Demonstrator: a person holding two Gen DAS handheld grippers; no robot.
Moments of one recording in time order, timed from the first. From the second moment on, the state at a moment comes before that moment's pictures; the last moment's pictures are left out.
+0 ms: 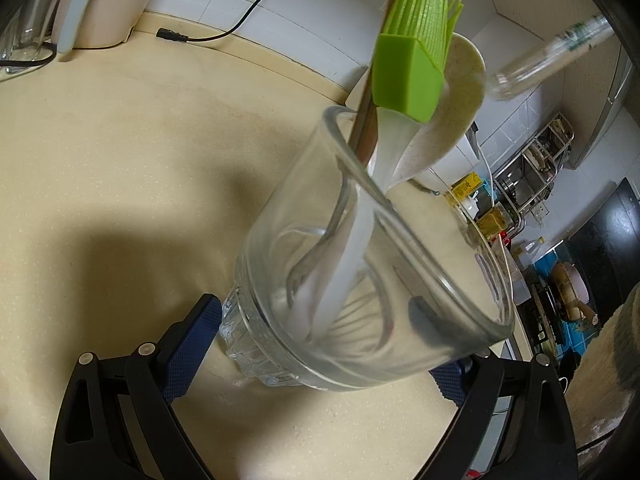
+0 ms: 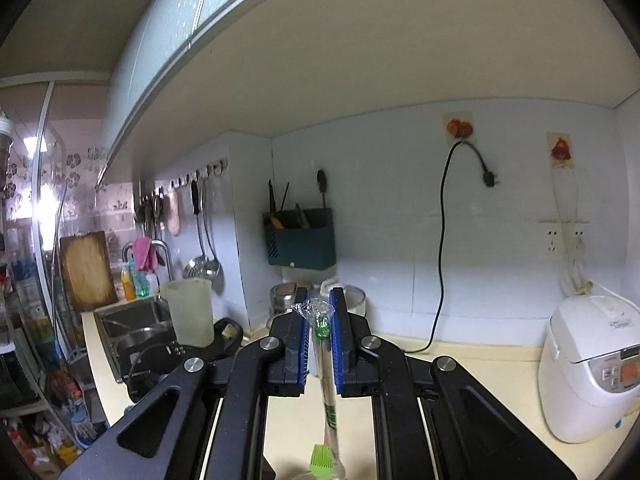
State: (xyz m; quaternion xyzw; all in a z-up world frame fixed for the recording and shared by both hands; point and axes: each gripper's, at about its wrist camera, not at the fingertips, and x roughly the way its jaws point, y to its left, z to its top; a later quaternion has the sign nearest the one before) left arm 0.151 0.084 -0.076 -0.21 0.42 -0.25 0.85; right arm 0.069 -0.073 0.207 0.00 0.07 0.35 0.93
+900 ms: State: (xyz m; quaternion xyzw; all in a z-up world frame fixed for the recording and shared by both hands) left arm 0.151 0.084 -0.076 -0.21 0.42 -0.25 0.85; right arm 0.100 -0.066 0.114 0.01 0.21 0.37 0.91
